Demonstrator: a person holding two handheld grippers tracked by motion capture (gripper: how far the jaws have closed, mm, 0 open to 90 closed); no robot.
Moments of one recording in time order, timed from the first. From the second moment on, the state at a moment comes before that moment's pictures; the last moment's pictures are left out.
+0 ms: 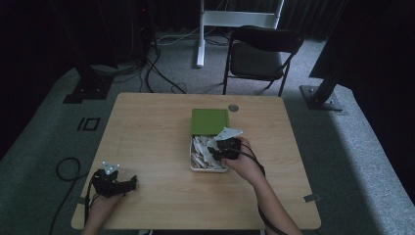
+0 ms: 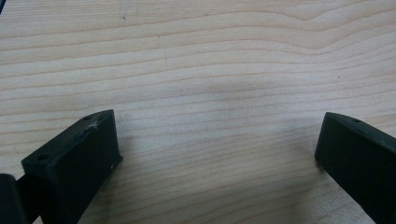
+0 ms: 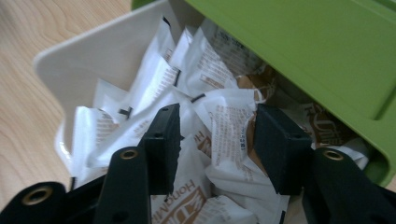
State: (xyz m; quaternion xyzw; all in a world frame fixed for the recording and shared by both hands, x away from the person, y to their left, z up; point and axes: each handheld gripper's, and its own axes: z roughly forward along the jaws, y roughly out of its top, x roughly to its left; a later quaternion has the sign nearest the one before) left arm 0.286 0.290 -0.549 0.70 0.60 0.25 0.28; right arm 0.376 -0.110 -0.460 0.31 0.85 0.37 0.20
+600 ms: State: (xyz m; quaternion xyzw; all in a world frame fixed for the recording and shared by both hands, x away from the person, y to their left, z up) left arm 0.286 0.290 -0.549 0.70 0.60 0.25 0.28; right arm 0.384 -0.102 -0.471 0.30 0.87 0.31 0.23
